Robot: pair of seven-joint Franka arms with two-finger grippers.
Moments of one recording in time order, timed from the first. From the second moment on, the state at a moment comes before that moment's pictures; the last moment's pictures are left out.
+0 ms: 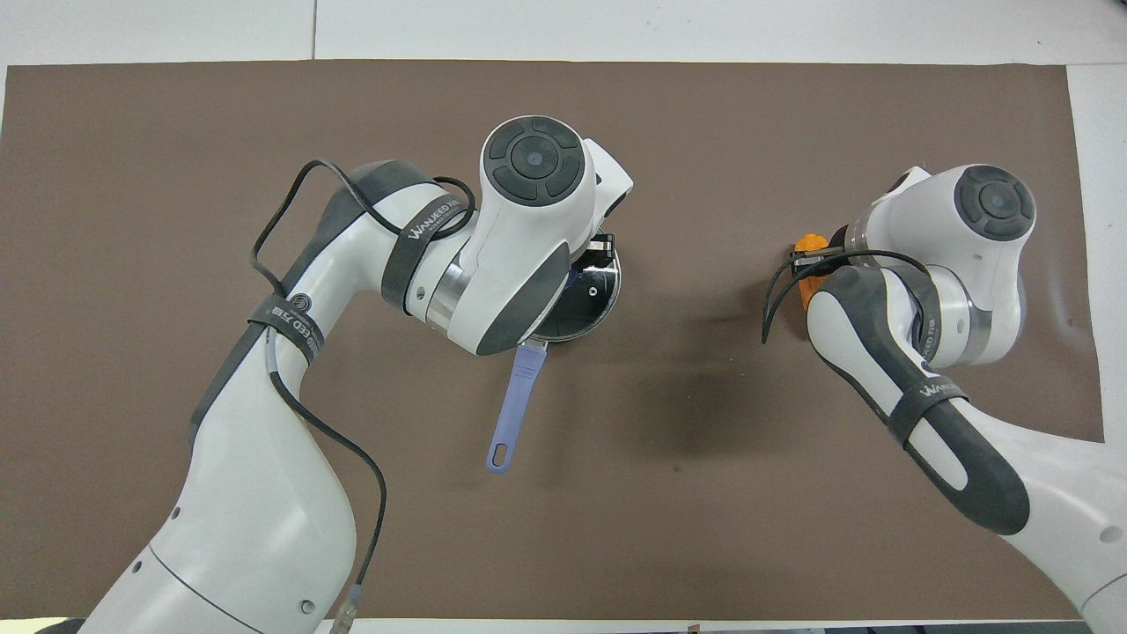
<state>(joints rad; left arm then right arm) -0.64 0.55 -0.04 -1.34 0.01 1.92 -0.56 0.11 0.30 -0.03 -1.98 0.06 2.32 -0.02</state>
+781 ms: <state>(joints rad) -0.62 0.43 -0.02 -1.33 -0.07 1.80 -0.56 0.17 0.26 -0.03 -1.74 0.06 2.05 0.10</state>
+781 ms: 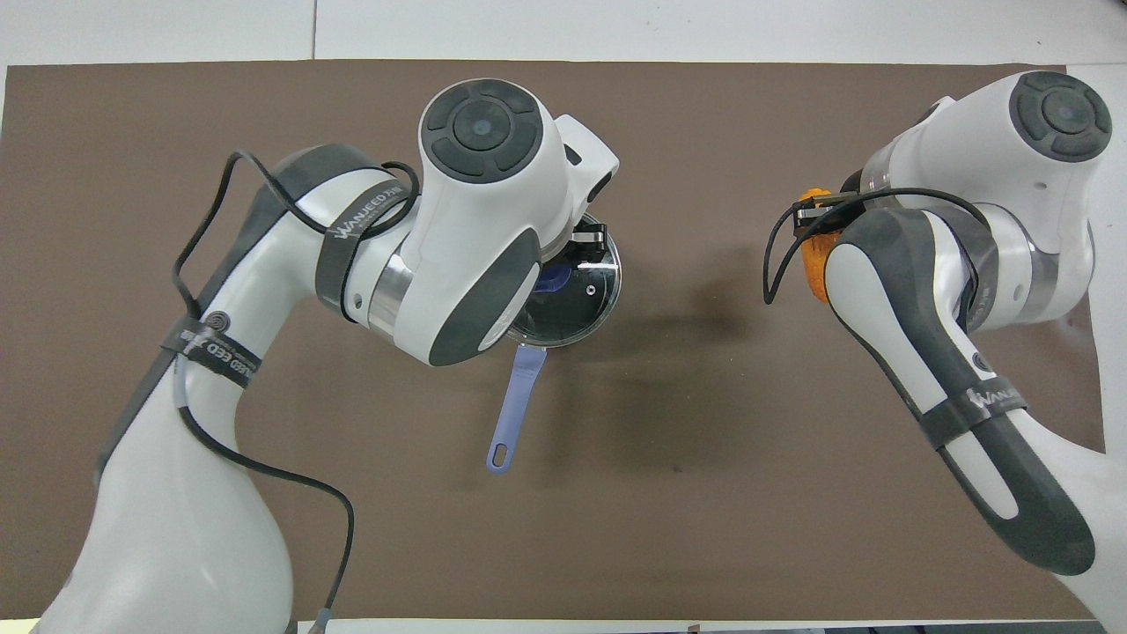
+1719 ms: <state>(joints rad) -0.02 0.25 0.00 -1.57 -0.07 1.74 0.10 0.55 0.61 -0.03 -1.32 0.06 2.07 0.69</state>
